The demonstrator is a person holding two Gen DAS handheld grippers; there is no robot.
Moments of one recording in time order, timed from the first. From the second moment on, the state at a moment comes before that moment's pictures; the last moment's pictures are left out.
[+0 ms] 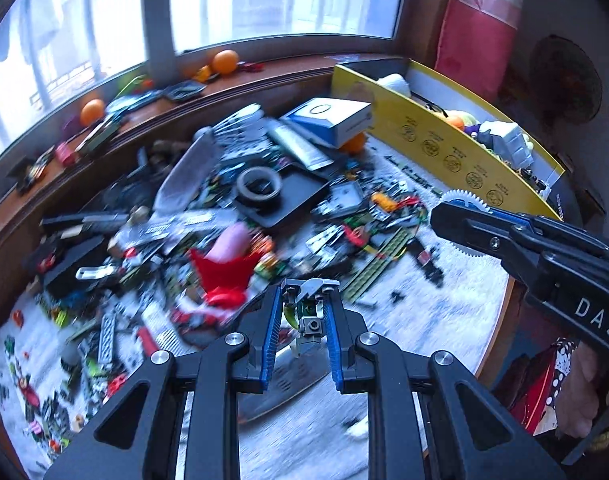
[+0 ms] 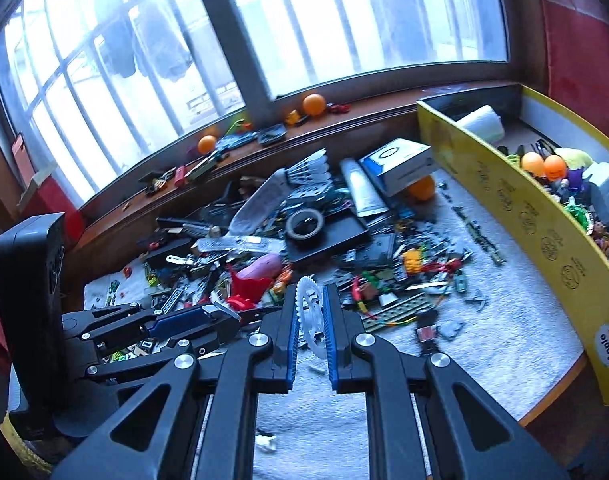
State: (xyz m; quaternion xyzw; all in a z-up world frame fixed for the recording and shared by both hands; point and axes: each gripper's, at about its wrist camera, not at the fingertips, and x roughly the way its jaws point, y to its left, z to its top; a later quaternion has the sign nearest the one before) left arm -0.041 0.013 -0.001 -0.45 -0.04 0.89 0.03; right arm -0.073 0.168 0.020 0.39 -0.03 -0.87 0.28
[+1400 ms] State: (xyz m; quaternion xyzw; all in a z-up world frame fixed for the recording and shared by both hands) left arm -0.257 0.252 0.024 -0.41 0.02 0.89 0.19; right arm -0.176 0.447 0.029 0.36 -0.13 -0.92 0.10
